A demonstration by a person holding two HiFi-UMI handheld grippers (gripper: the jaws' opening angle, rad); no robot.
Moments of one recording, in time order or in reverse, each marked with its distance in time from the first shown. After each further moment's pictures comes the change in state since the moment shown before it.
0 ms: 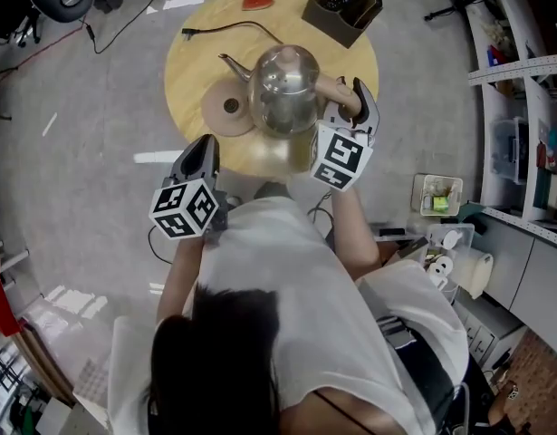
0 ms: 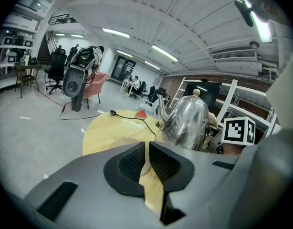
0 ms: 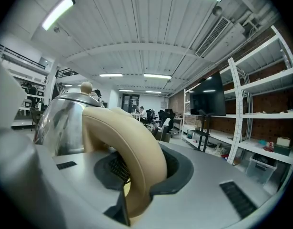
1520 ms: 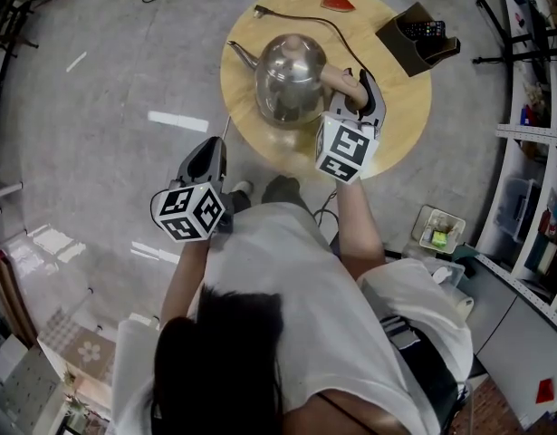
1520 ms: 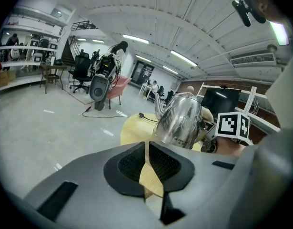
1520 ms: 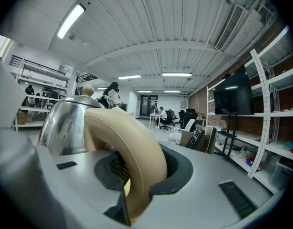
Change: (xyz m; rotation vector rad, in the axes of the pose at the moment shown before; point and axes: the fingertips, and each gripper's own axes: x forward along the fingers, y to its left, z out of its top) left arm -0.071 0.081 -0.004 -0.121 -0.060 0.196; right arm 0.032 0.137 0.018 -0.036 -0.028 0.244
